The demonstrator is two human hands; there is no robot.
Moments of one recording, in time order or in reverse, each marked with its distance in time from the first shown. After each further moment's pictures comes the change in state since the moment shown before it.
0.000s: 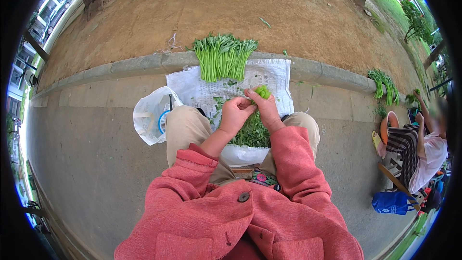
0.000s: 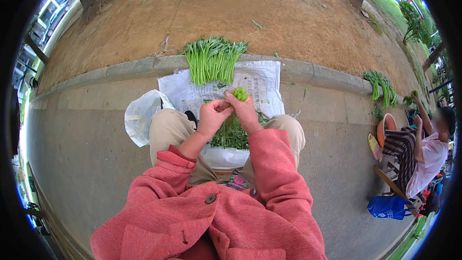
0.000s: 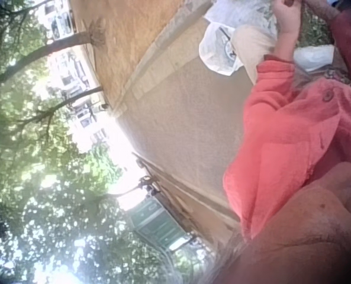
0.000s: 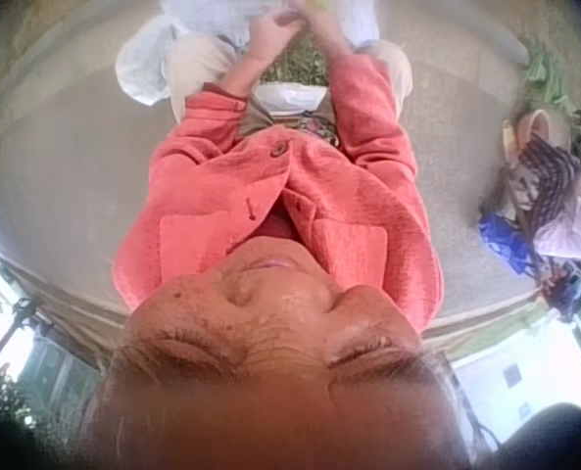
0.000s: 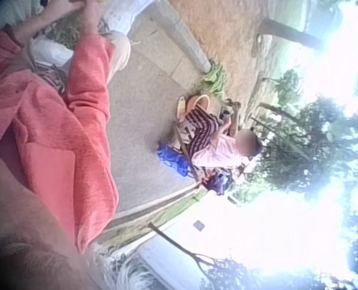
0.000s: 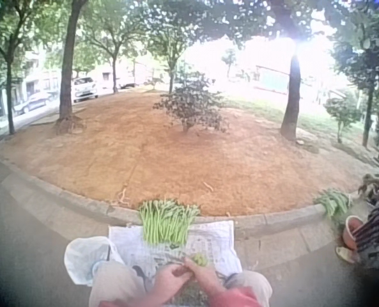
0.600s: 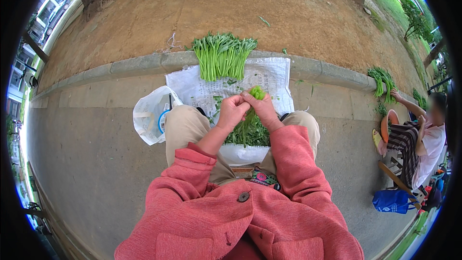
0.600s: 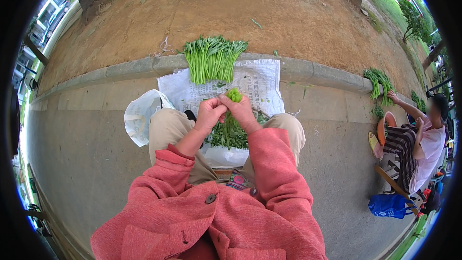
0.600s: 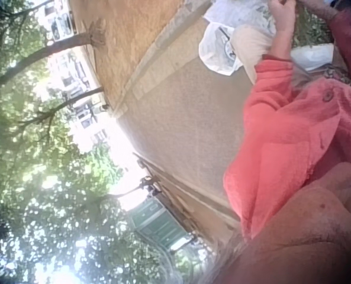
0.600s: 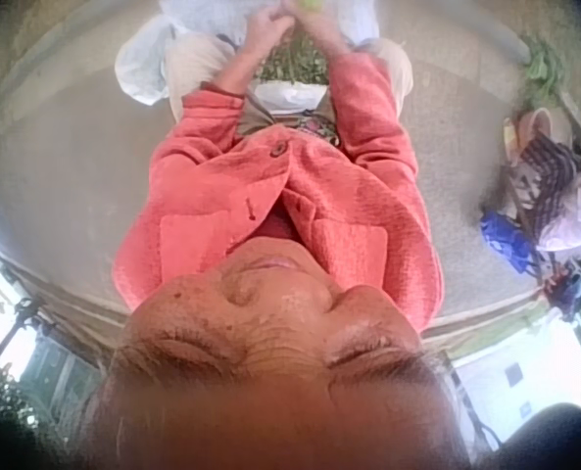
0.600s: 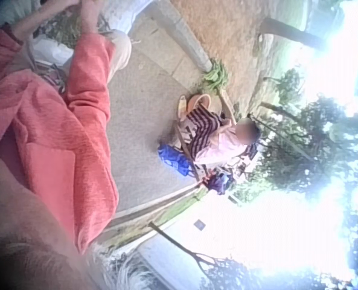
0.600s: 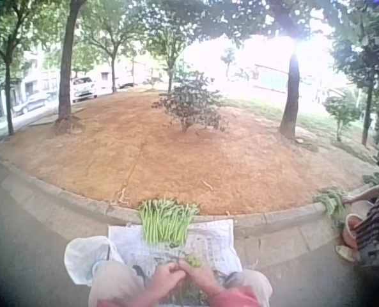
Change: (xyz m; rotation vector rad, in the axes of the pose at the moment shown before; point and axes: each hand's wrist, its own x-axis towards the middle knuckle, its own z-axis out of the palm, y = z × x) left_hand 0.006 0.000 -0.009 -0.173 -0.067 -0.232; right_hand -0.005 -0.002 0.007 -0.125 -0.086 -0.032
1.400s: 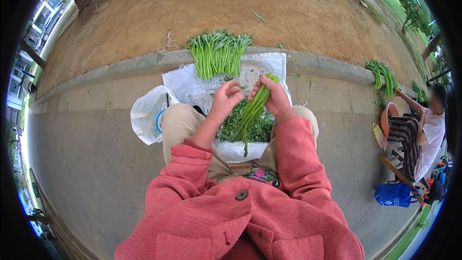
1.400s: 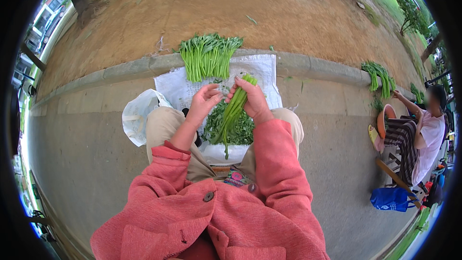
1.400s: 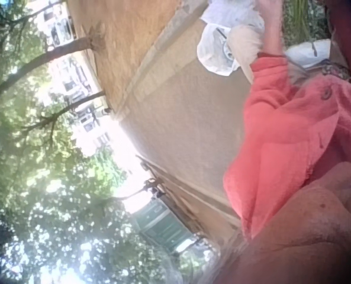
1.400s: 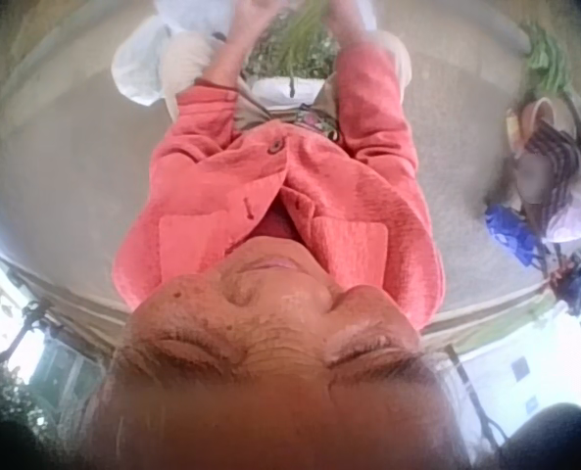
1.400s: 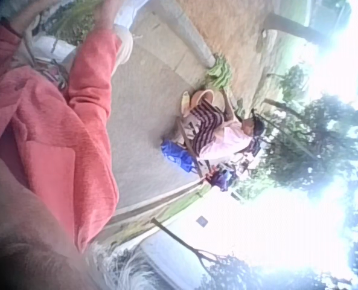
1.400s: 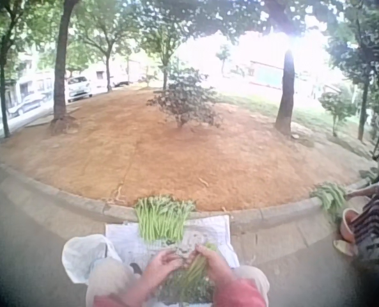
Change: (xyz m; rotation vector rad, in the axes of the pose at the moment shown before) left_hand 0.013 0.002 -0.017 0.130 -0.071 0.163; right_hand 0.002 -0.039 -0.030 0.537 -0.017 0.239
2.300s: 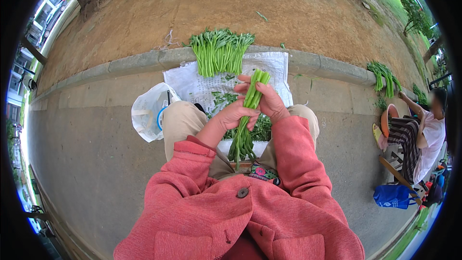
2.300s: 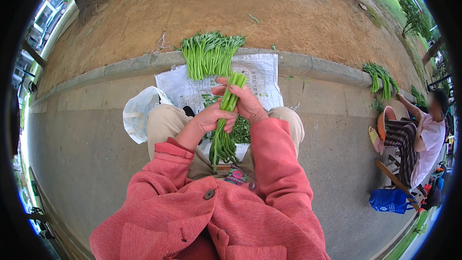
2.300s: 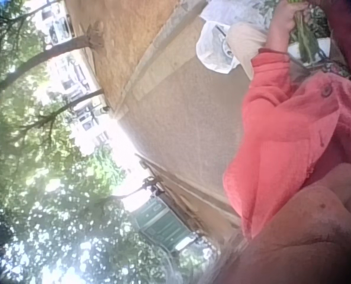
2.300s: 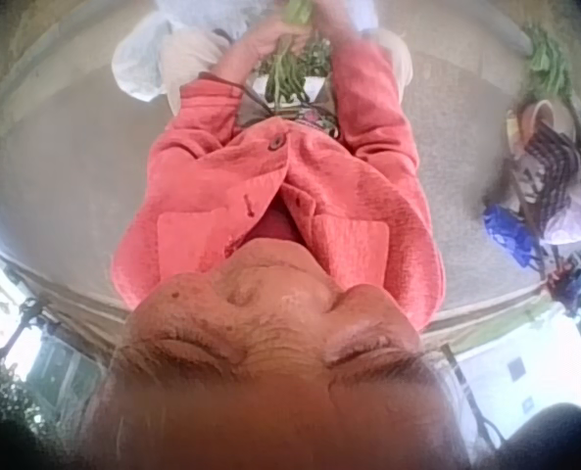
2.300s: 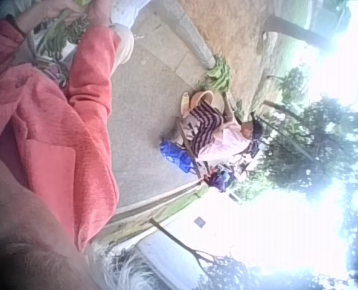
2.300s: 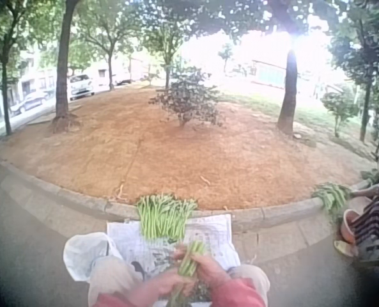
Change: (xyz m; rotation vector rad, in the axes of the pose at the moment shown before) left_hand -0.015 0.011 0.019 -0.580 -0.654 -0.429; right_hand 0.005 0.021 -0.003 -0.053 -0.353 0.028
